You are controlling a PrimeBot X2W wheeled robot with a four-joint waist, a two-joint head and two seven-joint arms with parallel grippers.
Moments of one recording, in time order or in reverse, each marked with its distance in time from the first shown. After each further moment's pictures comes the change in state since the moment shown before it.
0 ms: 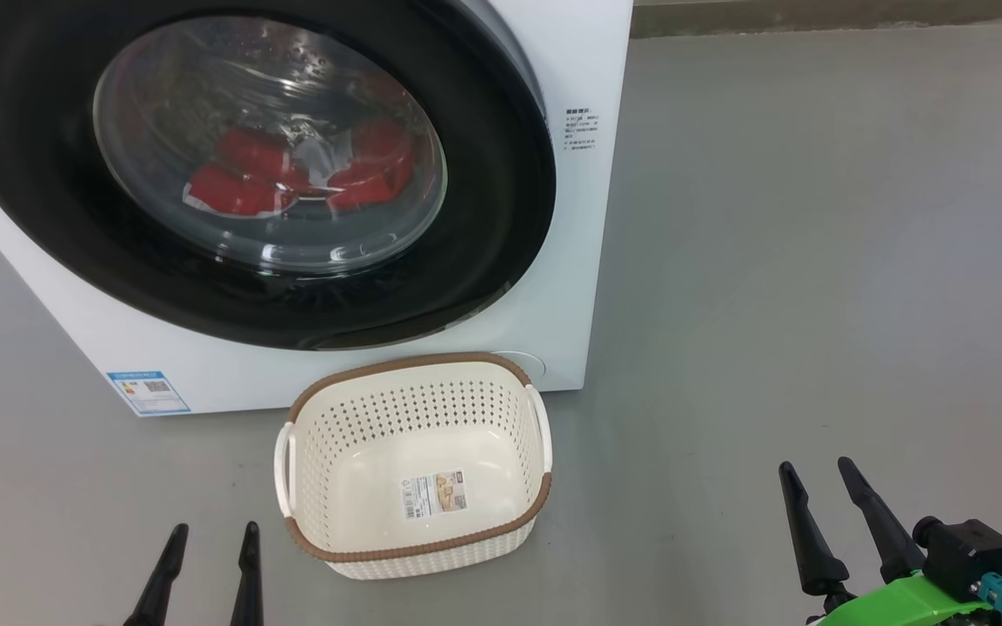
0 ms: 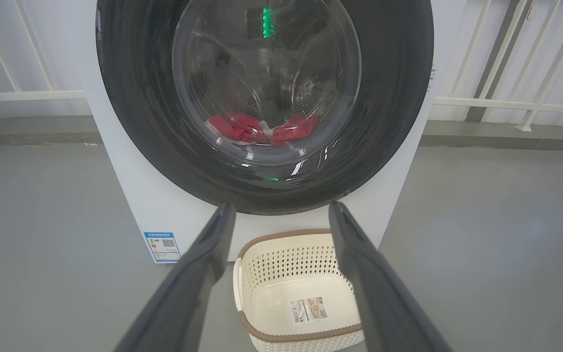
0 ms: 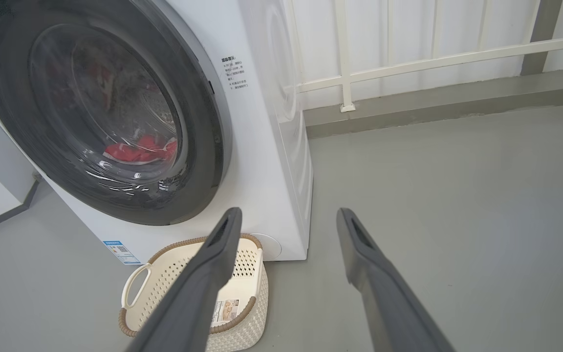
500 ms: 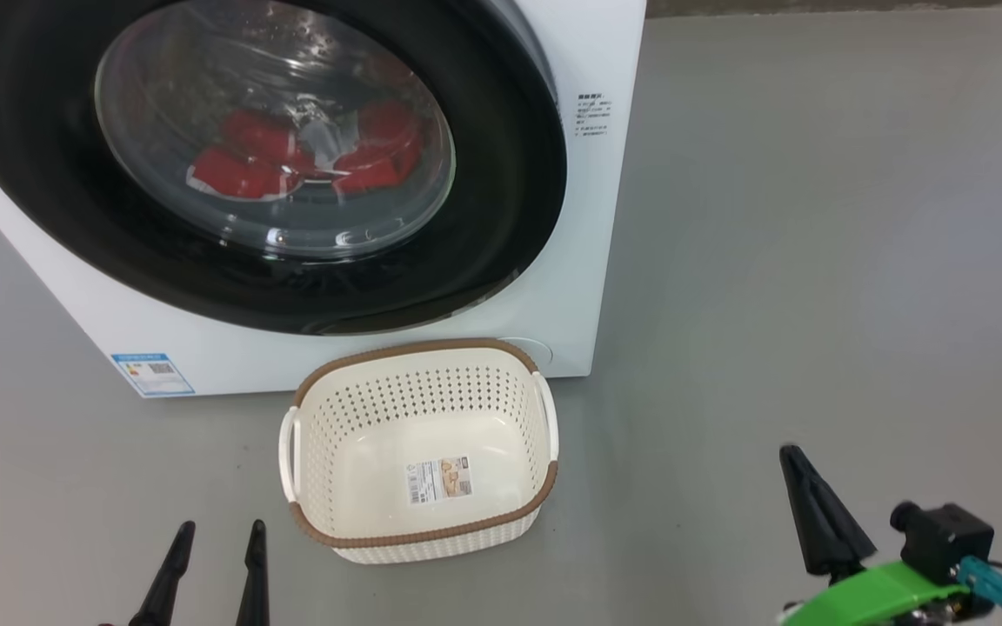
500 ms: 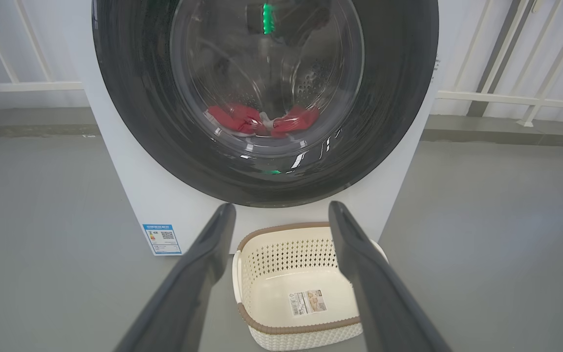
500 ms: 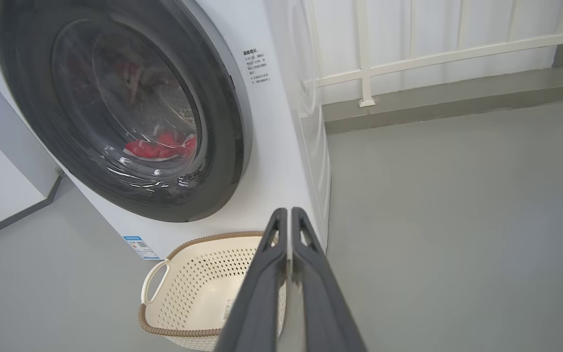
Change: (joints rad) left arm -0.003 0.000 -0.011 -0.001 -0.003 0.000 0.000; right arm -0.026 0.003 0.046 -0.004 0.020 0.000 0.000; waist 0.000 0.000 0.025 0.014
